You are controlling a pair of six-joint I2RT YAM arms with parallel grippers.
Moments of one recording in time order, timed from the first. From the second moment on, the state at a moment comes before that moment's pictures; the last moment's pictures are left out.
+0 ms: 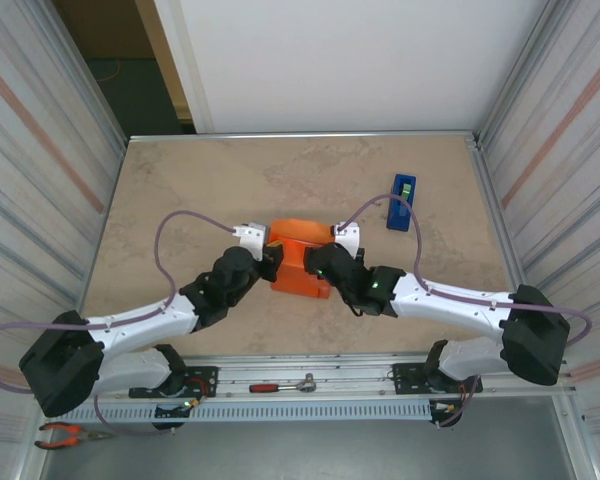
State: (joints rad) left arm -0.86 1.15 0.48 0.34 -0.34 -0.33; right arm 1.05 1.29 0.80 -0.25 0.64 0.80
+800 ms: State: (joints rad) left arm -0.91 1.17 0.53 0.34 -0.48 -0.32; right arm 1.04 1.39 0.88 -0.25 0.71 0.79
